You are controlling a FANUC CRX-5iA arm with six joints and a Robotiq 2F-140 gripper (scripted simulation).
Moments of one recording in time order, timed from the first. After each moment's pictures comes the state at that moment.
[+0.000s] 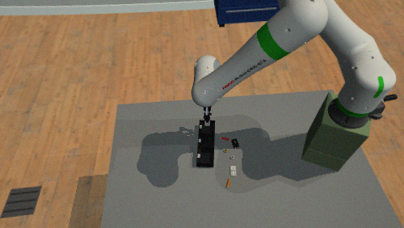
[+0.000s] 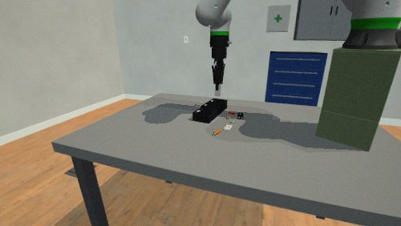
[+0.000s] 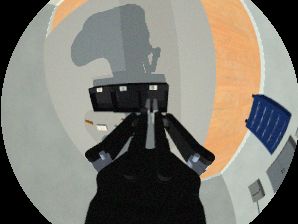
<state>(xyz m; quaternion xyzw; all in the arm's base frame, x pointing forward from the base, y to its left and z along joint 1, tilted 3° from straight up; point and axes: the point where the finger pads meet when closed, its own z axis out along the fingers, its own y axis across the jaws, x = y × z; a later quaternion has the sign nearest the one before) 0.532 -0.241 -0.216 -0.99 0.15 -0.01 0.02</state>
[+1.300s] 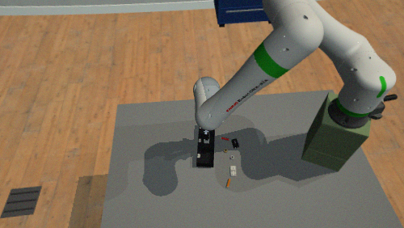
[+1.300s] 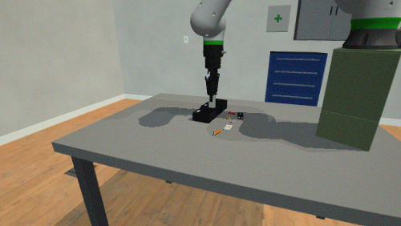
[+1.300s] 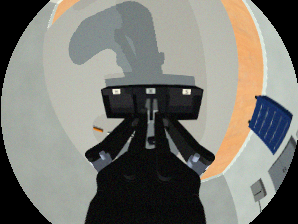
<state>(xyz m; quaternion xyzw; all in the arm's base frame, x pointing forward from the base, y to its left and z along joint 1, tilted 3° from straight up) 0.555 -0.163 -0.255 -0.99 0.15 -0.01 0.02</state>
